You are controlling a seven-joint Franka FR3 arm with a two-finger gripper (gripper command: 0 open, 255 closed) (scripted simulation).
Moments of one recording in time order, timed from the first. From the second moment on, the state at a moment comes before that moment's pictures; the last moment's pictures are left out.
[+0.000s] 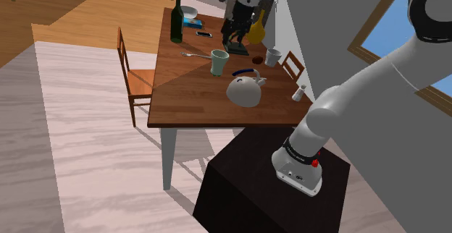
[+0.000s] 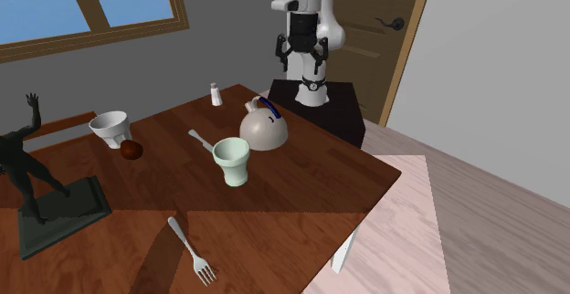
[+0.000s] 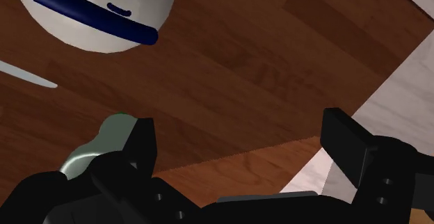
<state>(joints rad) -0.07 -0.37 -0.05 -2.29 -0.02 2.02 0.02</state>
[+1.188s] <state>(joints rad) -0.13 0.29 -0.11 -1.85 -0.08 2.21 0.01</state>
